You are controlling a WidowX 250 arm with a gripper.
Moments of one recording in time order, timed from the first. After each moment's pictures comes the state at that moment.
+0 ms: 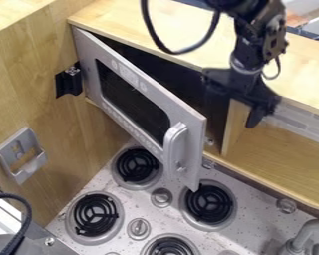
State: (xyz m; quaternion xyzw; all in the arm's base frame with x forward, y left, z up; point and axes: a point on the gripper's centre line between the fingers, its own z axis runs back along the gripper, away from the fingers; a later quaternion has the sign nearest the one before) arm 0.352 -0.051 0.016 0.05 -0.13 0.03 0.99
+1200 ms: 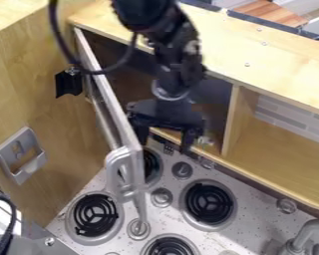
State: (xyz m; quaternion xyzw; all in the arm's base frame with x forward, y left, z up) arm 0.274 0.023 -0.005 0.05 -0.07 0.20 0.98
